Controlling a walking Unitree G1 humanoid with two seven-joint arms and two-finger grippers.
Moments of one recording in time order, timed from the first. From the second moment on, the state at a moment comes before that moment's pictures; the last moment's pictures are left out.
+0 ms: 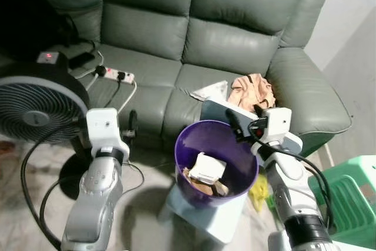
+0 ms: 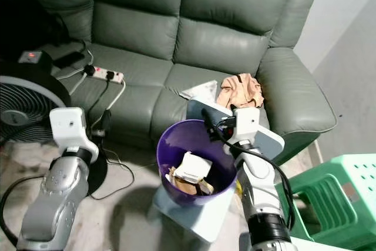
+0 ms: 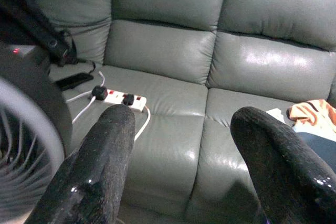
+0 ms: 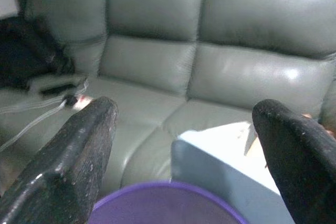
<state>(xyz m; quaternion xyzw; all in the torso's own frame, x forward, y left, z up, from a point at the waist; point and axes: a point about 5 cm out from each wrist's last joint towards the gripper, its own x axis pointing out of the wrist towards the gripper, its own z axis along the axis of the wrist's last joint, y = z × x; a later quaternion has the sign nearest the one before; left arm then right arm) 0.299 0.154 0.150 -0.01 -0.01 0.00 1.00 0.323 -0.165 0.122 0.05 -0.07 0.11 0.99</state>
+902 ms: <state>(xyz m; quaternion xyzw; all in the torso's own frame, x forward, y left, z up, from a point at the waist) 0.360 0.161 0.150 -0.03 -0.01 0.00 1.00 0.304 -0.166 0.121 0.03 -0.07 0.01 1.00</state>
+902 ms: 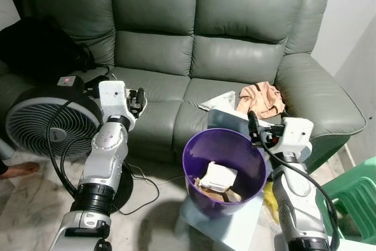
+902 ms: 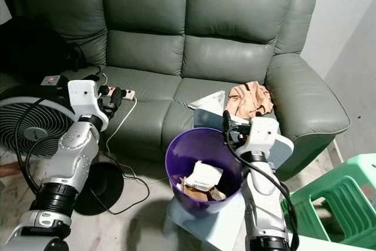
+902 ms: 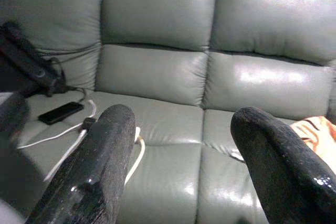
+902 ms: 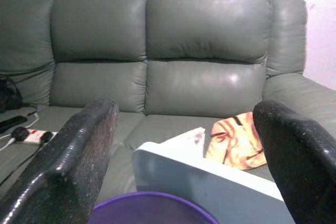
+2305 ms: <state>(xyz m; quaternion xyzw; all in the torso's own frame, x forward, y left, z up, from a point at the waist) 0.368 0.159 0.150 -0.04 -0.03 -0.02 1.00 0.307 -0.158 0.118 0.02 -0.06 0.02 1.00</state>
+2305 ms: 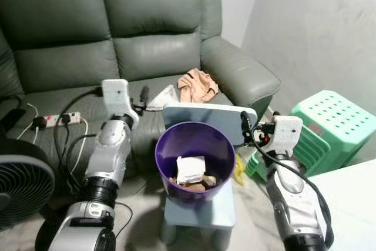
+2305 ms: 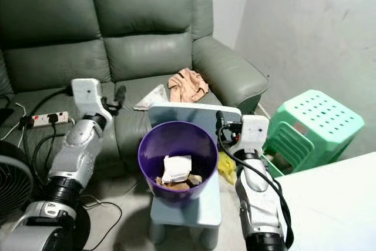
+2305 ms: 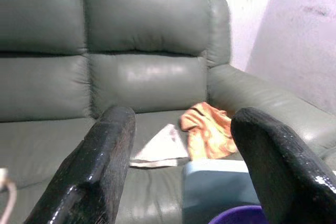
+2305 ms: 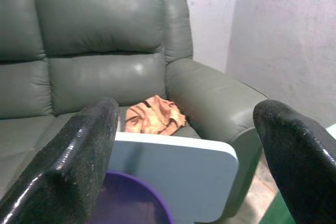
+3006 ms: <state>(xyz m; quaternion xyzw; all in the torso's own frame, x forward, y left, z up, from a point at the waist) 0.369 0.167 0.149 -0.05 -0.02 -0.01 1.00 0.308 -0.147 0.121 0.02 -0.06 0.04 1.00</state>
